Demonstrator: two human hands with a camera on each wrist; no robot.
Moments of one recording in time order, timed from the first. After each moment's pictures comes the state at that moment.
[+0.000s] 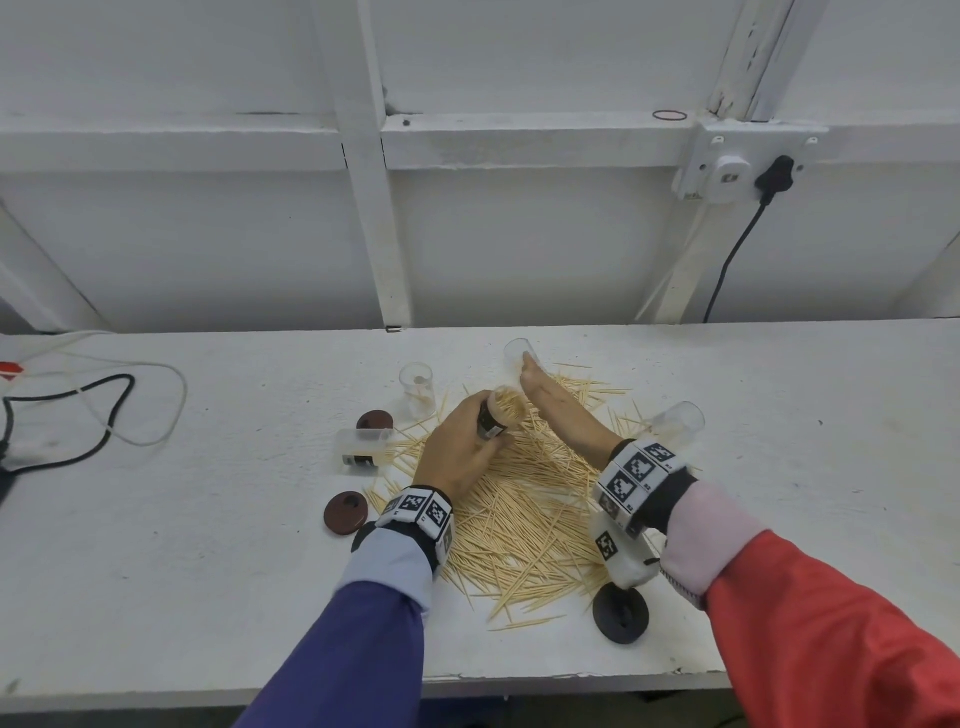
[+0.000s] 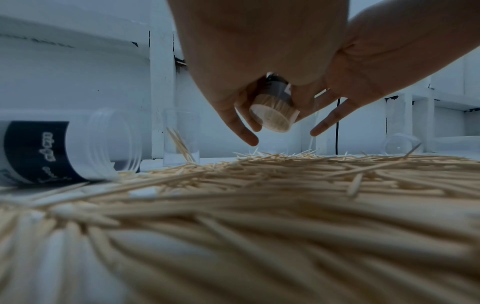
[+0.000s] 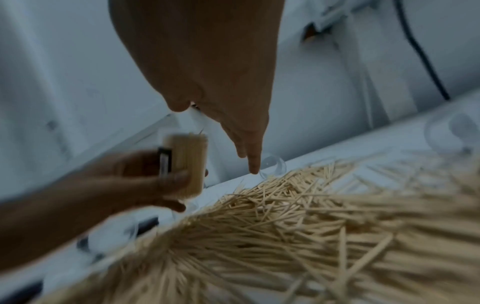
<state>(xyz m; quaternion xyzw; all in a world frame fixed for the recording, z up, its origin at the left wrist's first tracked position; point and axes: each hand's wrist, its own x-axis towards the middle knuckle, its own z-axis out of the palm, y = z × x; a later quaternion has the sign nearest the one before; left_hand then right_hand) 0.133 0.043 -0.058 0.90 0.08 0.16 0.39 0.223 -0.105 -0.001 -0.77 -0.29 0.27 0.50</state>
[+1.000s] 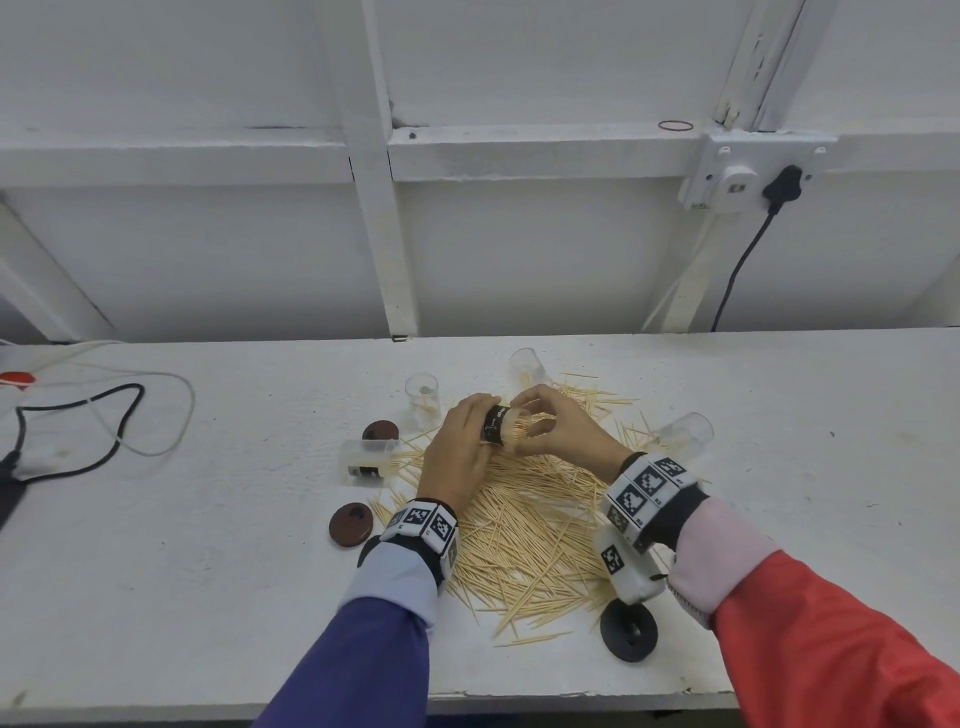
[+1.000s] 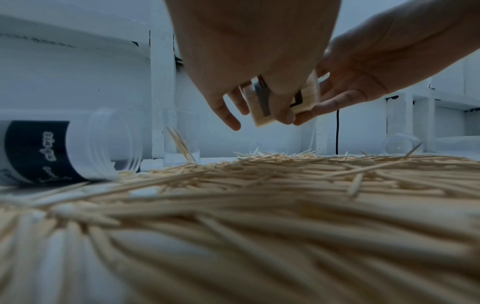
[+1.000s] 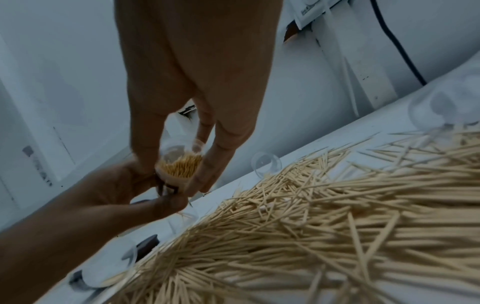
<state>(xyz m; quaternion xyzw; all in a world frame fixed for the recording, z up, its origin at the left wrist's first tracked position) 0.136 0.049 -0.062 0.93 0.06 0.21 0.29 0.230 -0.104 -0.008 -0.78 -0.27 0.26 0.50</state>
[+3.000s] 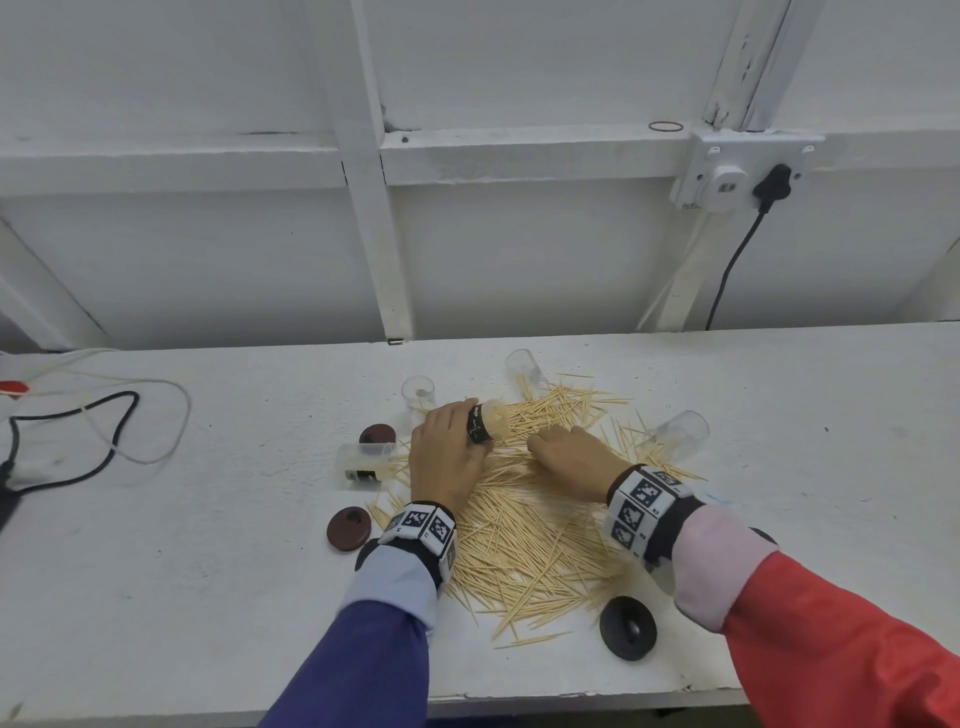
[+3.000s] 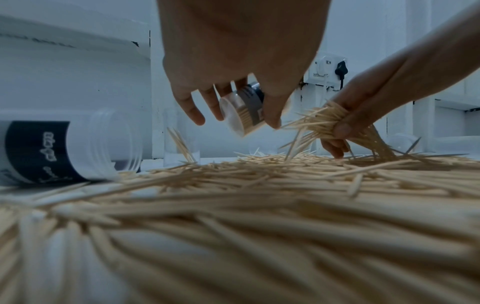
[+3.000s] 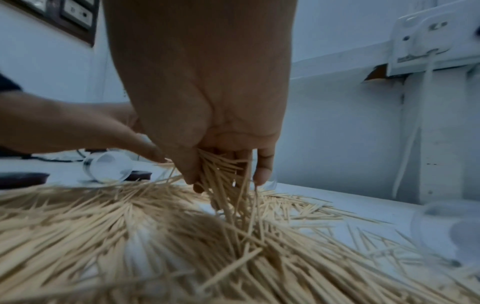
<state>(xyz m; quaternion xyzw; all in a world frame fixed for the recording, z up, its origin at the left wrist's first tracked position) 0.137 0.051 -0.063 0.93 0.16 0.23 0.22 0.224 -0.118 -0.022 -0.86 -0.50 0.09 -0.05</state>
